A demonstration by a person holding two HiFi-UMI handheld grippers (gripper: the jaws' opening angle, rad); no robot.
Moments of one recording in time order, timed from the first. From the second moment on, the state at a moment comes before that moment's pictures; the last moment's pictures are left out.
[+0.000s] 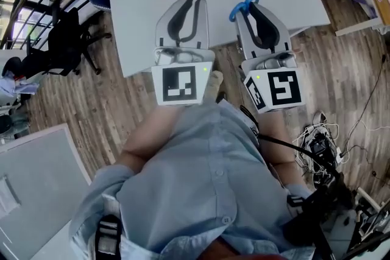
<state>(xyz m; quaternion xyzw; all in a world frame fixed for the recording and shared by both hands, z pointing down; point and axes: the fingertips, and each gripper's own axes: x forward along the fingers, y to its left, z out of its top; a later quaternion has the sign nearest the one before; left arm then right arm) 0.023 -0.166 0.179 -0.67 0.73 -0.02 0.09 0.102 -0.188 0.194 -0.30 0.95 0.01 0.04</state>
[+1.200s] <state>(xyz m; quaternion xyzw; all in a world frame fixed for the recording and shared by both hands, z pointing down) -0.139 -0.363 0.180 -0.62 0.78 -0.01 0.09 -0.070 -0.390 0.188 -0.21 0.98 0.04 0.01</state>
